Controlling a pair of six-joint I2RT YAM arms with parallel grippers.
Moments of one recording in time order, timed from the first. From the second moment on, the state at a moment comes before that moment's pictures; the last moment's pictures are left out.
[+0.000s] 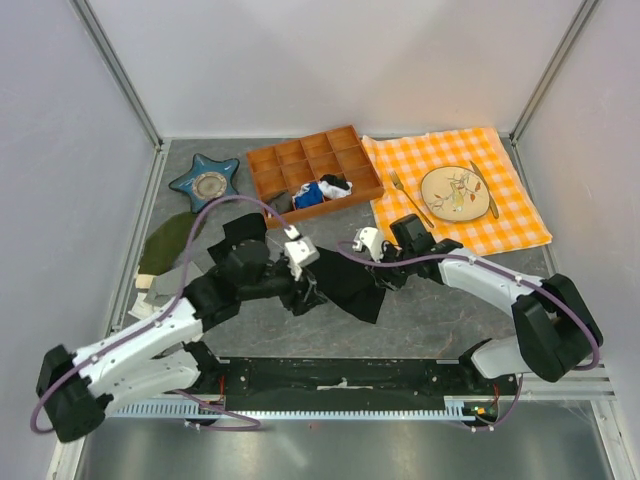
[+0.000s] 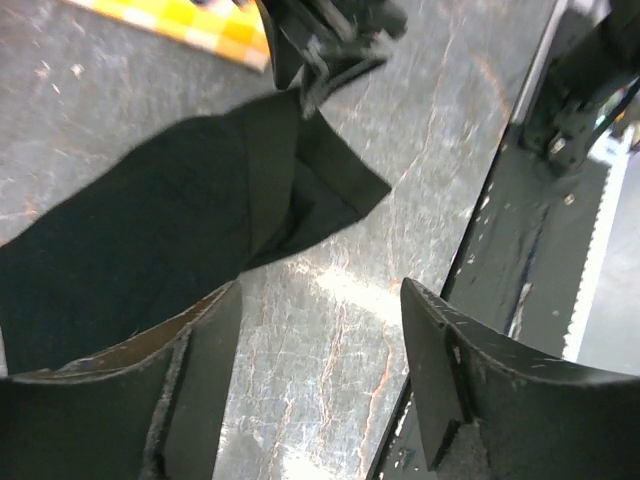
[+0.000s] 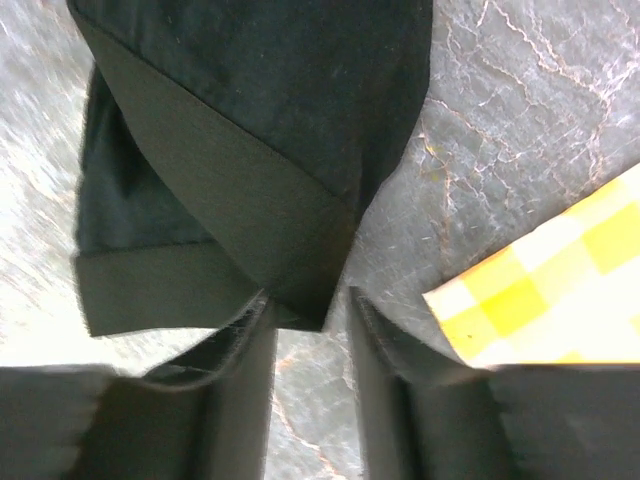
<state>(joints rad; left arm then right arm) -0.77 0.86 0.64 -0.20 0.39 -0.03 0.55 1.40 0.75 -0.35 -0.34 -0.51</state>
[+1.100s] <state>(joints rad) -1.19 1.62 0.71 0.25 -0.54 0.12 0.44 1.40 0.79 -0.34 -0.74 -0.33</state>
